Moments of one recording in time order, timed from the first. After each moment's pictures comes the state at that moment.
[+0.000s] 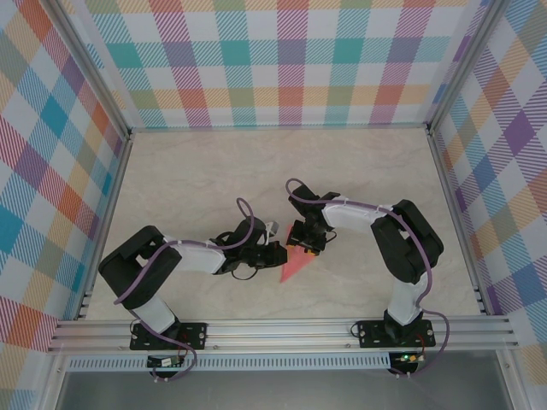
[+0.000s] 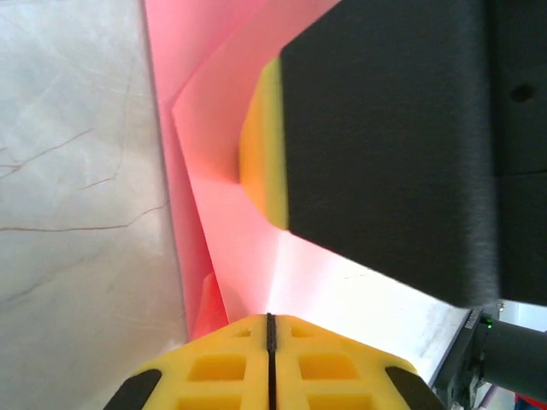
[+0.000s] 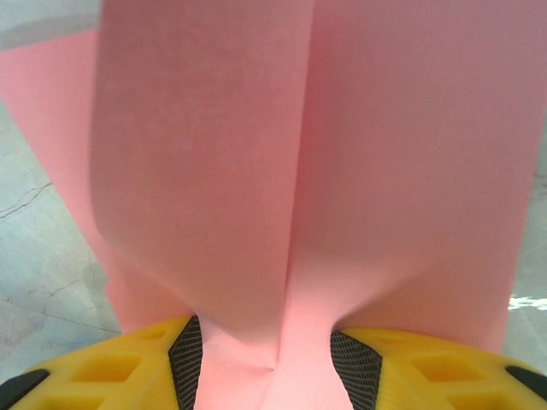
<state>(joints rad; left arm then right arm) -0.79 1.65 0.61 0.27 0.39 -0.88 0.69 1.86 1.11 -0.68 -0.21 0.98</state>
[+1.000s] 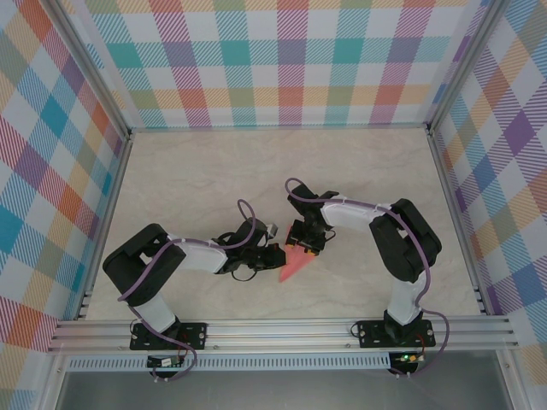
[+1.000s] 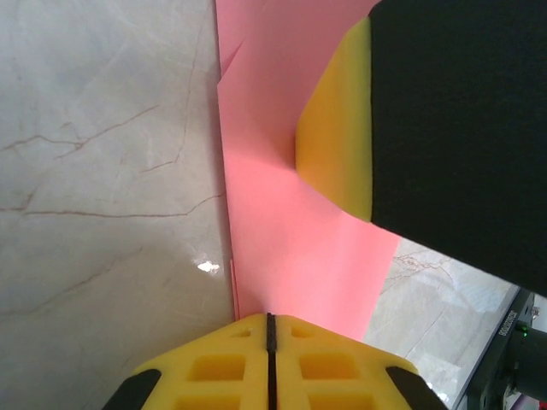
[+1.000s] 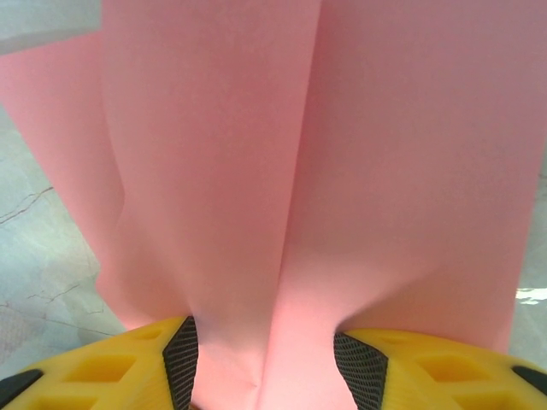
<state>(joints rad) -0.79 1.67 0.62 0.23 0.38 -0.87 0.69 1.88 1.13 -0.70 -0.21 0.98</state>
